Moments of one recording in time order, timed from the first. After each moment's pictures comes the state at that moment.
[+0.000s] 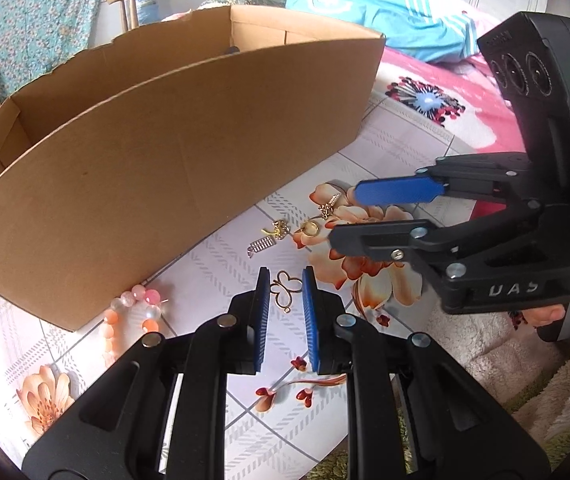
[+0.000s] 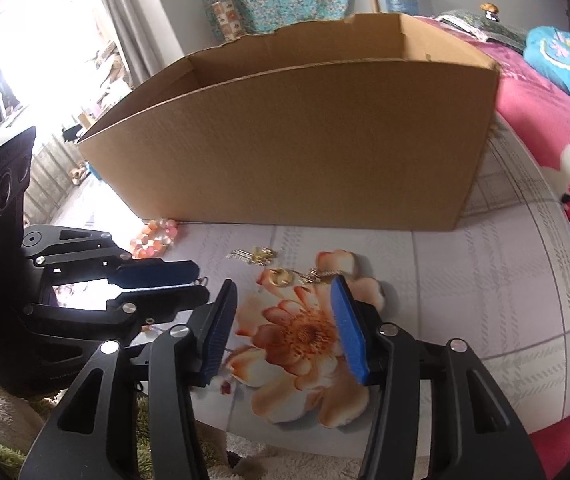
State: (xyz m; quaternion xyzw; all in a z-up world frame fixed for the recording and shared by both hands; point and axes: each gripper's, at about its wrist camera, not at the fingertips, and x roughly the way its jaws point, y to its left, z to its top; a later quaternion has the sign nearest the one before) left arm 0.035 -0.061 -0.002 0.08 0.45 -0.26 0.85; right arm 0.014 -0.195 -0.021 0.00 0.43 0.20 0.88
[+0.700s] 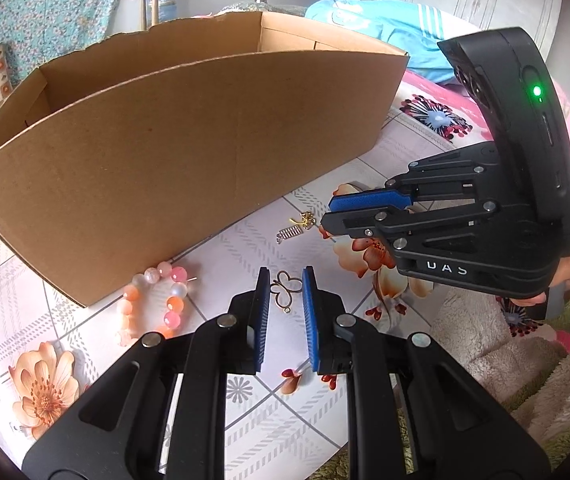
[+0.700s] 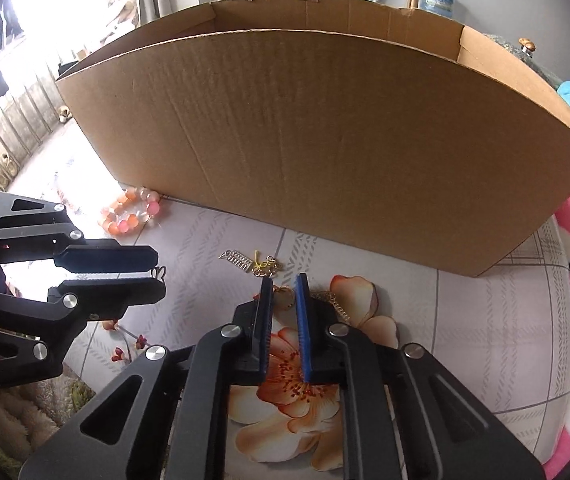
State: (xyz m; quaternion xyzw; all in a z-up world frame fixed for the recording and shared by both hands) left arm 0.030 -0.041 -0.005 0.04 0.43 -0.25 0.86; right arm 0.031 -0.162 -0.027 -0.11 0.45 0.19 0.86
